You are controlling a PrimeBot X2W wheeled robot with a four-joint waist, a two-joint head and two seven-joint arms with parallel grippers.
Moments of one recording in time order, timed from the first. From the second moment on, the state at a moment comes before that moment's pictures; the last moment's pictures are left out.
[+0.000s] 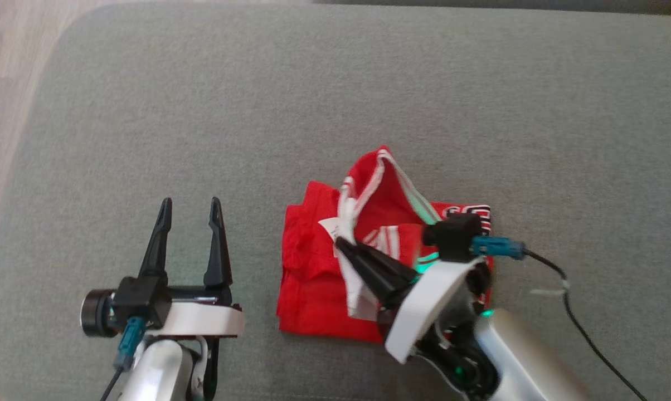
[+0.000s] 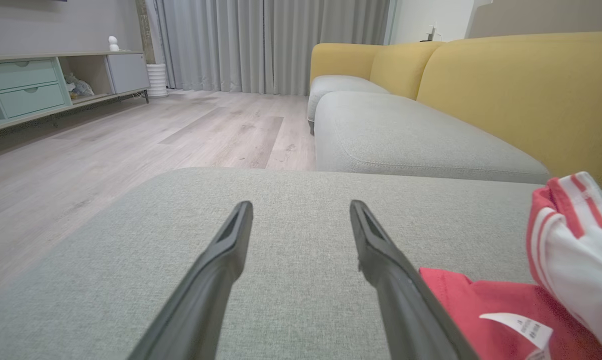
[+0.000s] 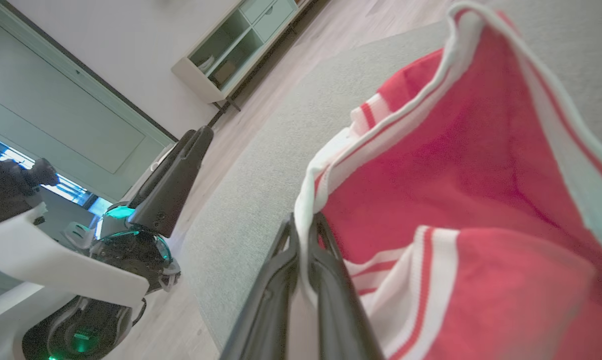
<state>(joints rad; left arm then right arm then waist) -0.16 0.12 -0.28 0.21 -0.27 0.14 -0.25 -0.23 -0.07 0.59 0.10 0.64 0.13 0.29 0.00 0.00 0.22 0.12</state>
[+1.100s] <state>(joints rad) -0.16 0.10 -0.22 0.22 -0.21 0.12 -0.25 -0.13 -0.27 0.11 -0.04 0.37 0.13 -0.09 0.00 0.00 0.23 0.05</state>
